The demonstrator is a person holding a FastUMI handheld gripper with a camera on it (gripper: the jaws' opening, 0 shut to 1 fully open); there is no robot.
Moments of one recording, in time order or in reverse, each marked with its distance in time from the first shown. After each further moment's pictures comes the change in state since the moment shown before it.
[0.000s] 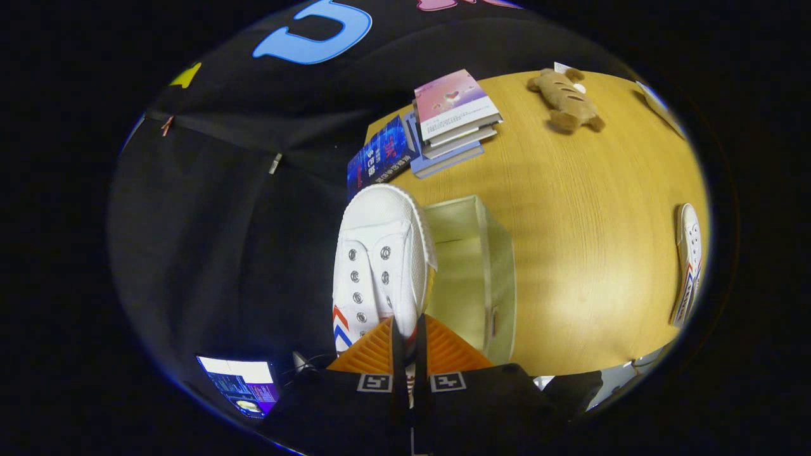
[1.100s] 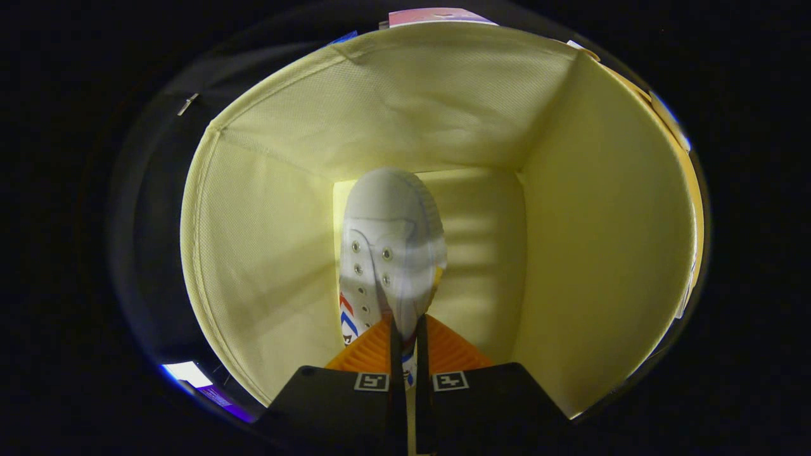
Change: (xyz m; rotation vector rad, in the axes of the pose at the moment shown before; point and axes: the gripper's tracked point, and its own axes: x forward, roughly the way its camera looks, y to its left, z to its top) arm 0.133 -0.051 -0.070 -0.064 0.211 -0.363
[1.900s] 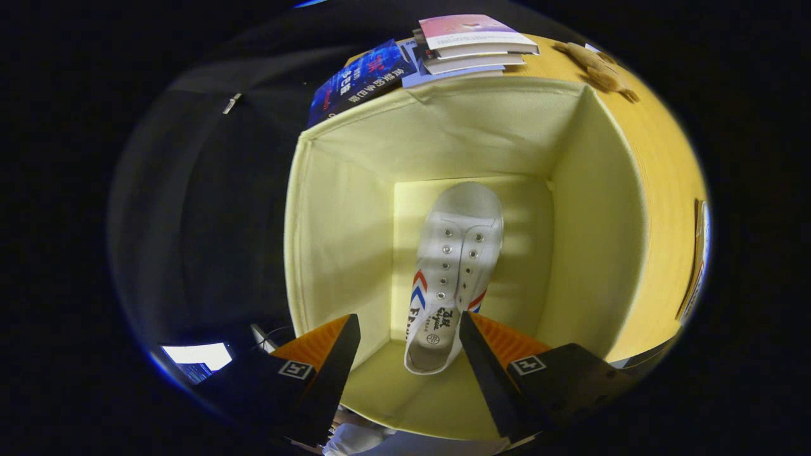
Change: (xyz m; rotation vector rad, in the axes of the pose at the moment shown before) arm -0.065 0.034 -0.006 -0.038 -0.013 0.232
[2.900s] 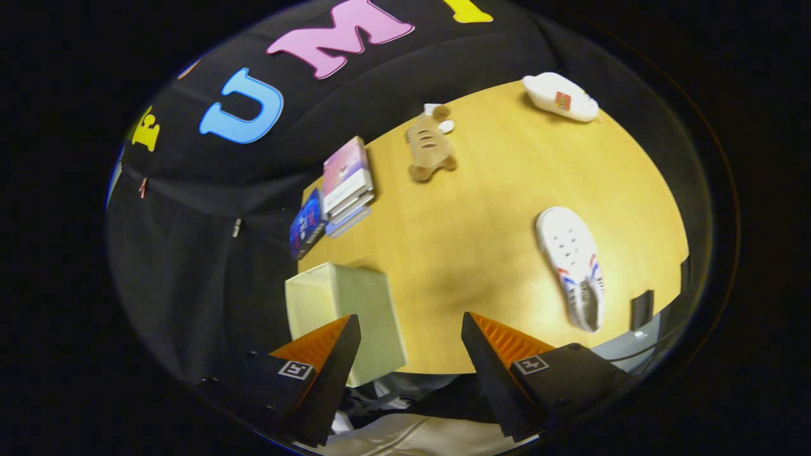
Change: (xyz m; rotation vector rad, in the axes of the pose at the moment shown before) arm -0.254 -0.286 0.037 0.269 -0.425 -0.066
